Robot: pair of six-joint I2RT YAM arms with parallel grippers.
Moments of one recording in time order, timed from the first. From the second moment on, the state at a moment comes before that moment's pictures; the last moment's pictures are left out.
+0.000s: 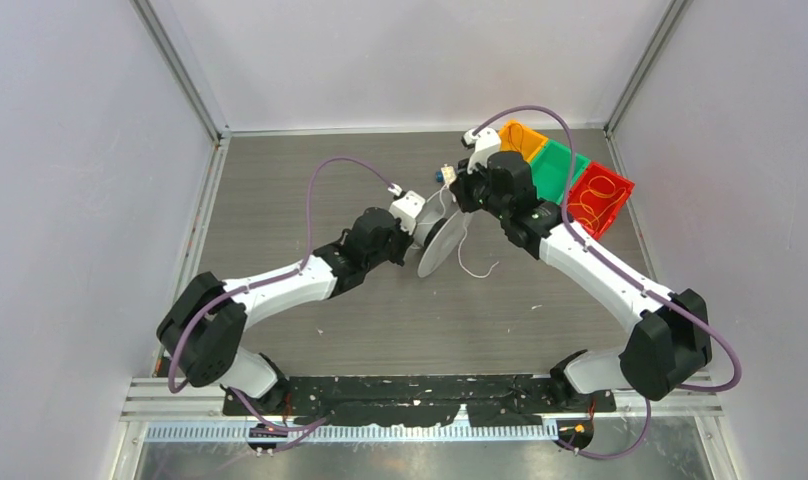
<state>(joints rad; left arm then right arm) -0.79 1.49 0.86 0.17 -0.11 -0.03 0.53 1.37 1.12 -0.12 0.02 0.10</state>
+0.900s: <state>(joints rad) -0.75 1.07 0.73 -0.26 -0.17 -0.13 0.52 1.27 0.80 0.04 -0.19 0.13</state>
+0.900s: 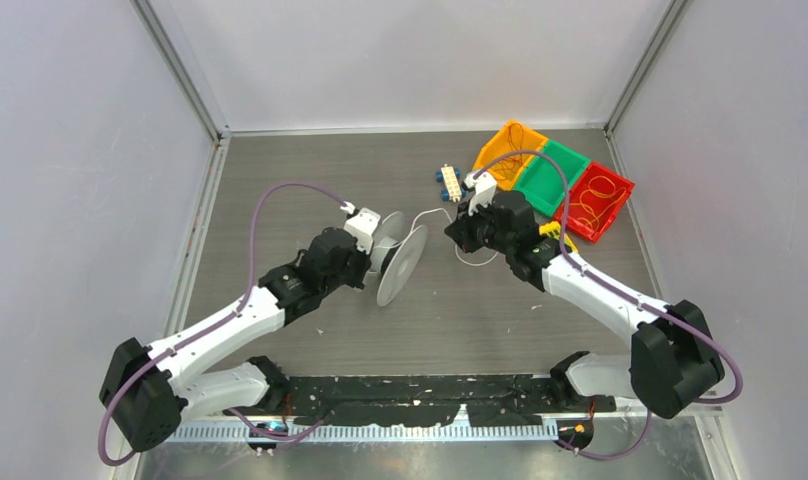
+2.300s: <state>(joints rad) -0.75 1.39 0.83 -0.15 -0.30 -0.12 0.55 1.39 0.67 0.19 -0.12 0.22</state>
